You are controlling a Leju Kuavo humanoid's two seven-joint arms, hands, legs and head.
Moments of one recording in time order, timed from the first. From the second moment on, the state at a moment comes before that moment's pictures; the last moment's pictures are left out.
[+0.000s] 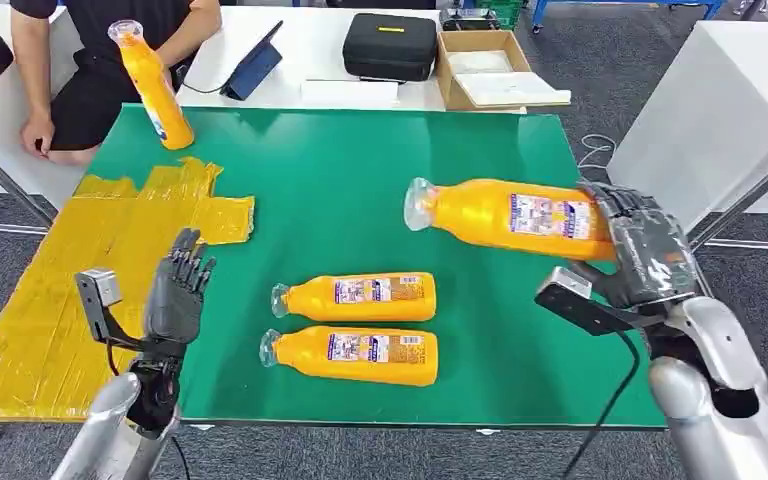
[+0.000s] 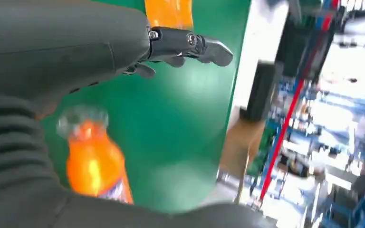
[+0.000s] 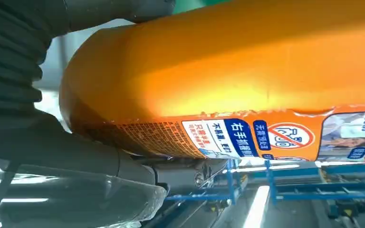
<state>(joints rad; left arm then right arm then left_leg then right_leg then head) -0.16 0.11 -0.09 -1.29 0.48 -0.08 -0.33 -0.28 -0.35 0.24 -1.59 0.97 0.05 -0.14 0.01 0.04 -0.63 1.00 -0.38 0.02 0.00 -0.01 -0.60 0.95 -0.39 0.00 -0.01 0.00</state>
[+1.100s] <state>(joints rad) -0.25 0.09 -0.37 -1.40 0.55 0.15 -0.35 -0.41 0.09 0.47 -1.28 0.66 0.01 -0.04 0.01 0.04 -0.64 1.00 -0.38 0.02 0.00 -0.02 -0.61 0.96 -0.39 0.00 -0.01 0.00</state>
